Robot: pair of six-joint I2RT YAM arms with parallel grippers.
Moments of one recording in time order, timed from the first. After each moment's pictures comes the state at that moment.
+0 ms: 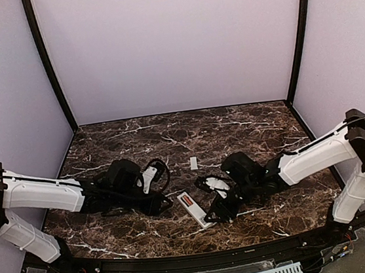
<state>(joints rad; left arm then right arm) -0.92 1.41 0.65 -0.04 0.17 -0.37 1.01 1.63 0.76 -0.04 -0.37 0.11</state>
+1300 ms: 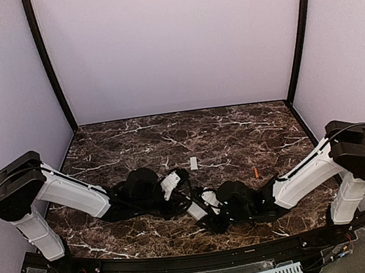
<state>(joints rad) -1.01 1.68 0.66 0.42 0.11 -0.04 1.23 1.72 0.64 0.36 0.07 0.27</state>
